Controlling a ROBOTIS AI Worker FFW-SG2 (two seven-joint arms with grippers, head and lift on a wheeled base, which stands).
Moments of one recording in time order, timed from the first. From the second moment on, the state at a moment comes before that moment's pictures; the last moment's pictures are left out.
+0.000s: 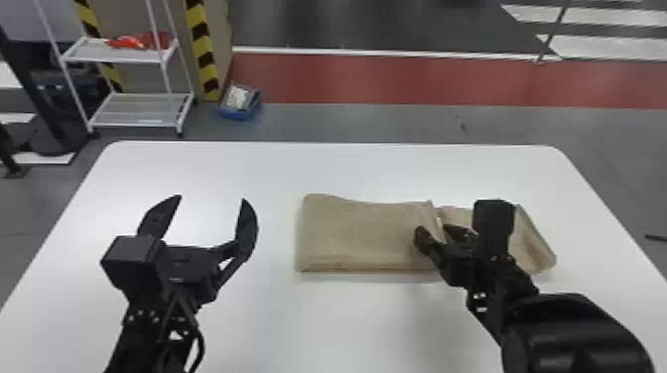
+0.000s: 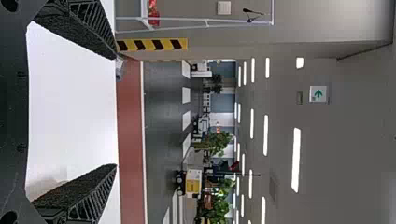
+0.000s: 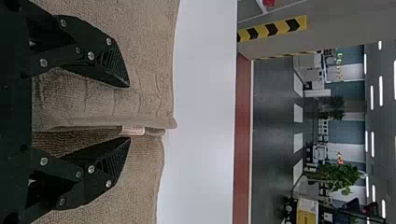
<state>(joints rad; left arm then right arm) 0.37 0.18 -0.20 -2.02 0.07 0.03 0.20 0.06 -0.11 0.03 -1.71 -0.10 0.54 0.06</state>
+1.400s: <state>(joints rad) 0.38 0.18 -0.20 -2.03 0.07 0.03 0.20 0.08 -0.11 0.02 -1.77 -0.11 0.60 0.06</state>
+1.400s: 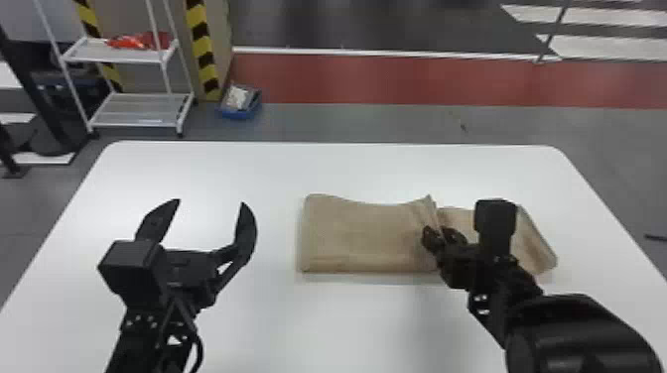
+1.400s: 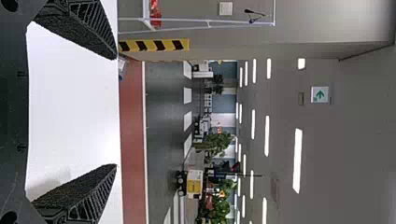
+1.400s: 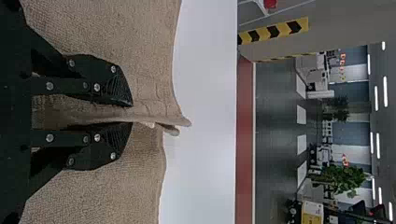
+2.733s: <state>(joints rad) 0.41 0.18 -0.19 -2.05 0.06 0.03 0.20 0.08 -0.15 -0.20 -1.88 -0.18 0.77 0.14</state>
